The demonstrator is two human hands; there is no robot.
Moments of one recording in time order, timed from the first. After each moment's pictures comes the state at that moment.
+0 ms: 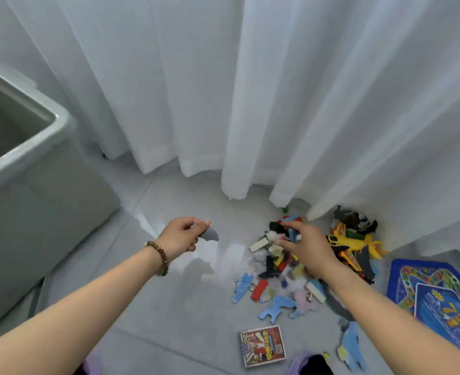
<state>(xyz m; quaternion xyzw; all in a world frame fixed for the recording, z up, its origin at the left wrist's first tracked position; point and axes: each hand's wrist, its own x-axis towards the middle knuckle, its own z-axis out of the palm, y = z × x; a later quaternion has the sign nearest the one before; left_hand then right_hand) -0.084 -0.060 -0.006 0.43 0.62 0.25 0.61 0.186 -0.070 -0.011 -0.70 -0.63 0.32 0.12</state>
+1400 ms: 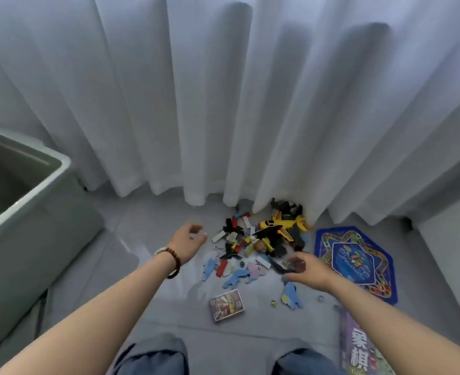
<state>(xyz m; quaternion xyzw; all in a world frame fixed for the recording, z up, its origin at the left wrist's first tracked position) -0.022 -0.145 0.091 0.60 0.63 0.16 0.47 0.274 -0.233 0.077 -0.73 -0.53 0.42 0.05</state>
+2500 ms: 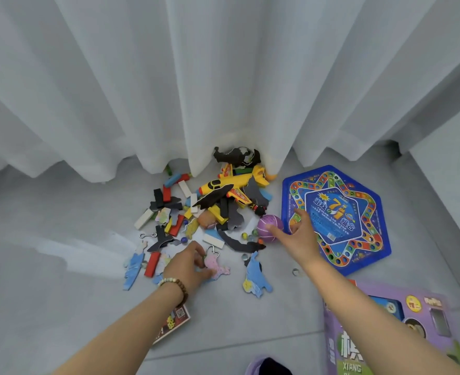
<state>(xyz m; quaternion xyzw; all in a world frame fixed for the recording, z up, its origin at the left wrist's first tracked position) 0.144 -0.152 -0.132 0.70 0.57 -0.04 0.42 0.383 -0.212 -0.098 -0.83 -0.26 0.35 0.35</state>
